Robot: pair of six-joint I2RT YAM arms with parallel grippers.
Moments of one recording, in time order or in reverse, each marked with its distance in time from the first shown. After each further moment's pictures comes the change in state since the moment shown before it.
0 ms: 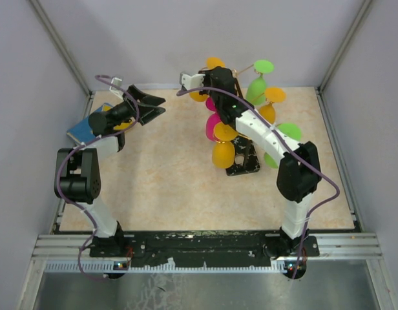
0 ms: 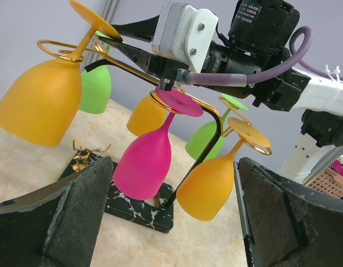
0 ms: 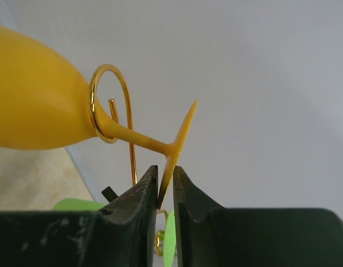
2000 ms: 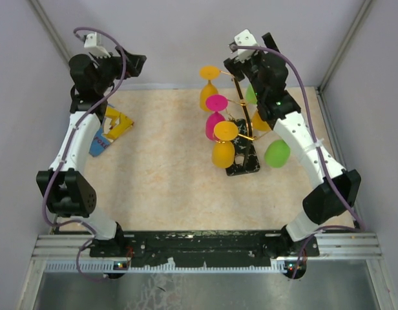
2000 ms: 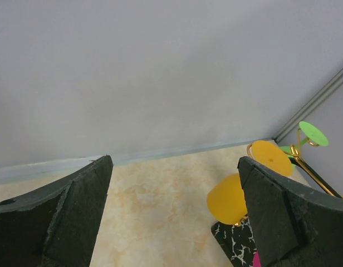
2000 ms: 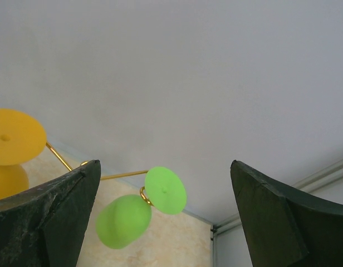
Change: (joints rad) left arm 0.000 -0.150 0.549 -1.362 -0.694 0.824; right arm -0.184 -0.314 -0.082 -0.006 -0.107 0.711
